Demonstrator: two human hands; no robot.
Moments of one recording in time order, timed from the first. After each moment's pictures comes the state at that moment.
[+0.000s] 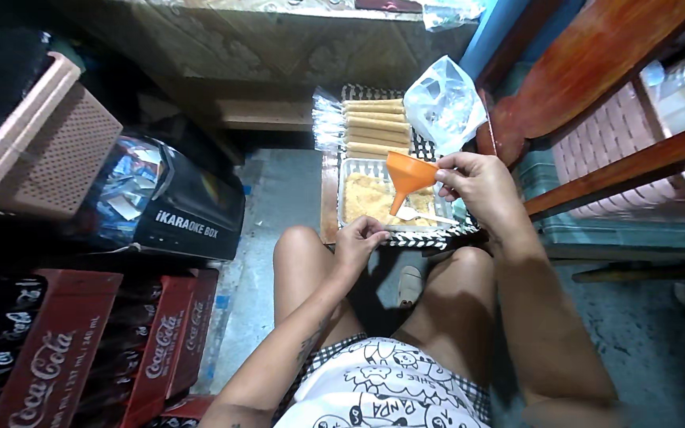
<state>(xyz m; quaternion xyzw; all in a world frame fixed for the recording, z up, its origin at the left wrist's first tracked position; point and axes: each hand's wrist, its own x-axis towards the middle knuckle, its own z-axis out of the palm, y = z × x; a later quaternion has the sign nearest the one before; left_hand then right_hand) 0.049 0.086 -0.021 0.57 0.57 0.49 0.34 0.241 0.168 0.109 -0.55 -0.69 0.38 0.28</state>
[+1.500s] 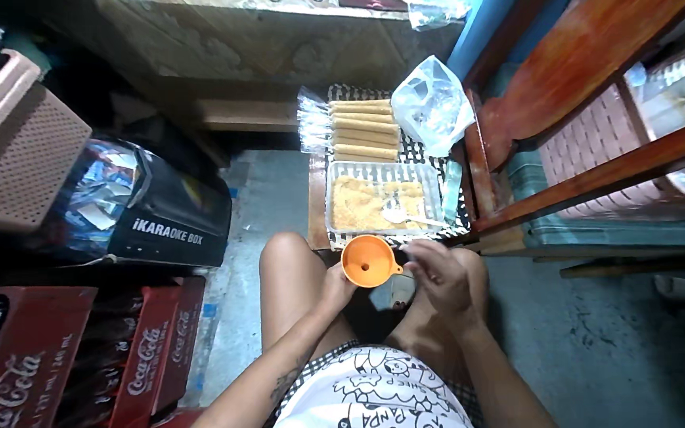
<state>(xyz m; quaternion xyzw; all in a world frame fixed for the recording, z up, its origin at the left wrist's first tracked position) 0.040 0.037 -0.050 0.58 0.60 0.38 0.39 0.250 0.066 -0.004 -0.43 -0.78 0.19 0.41</state>
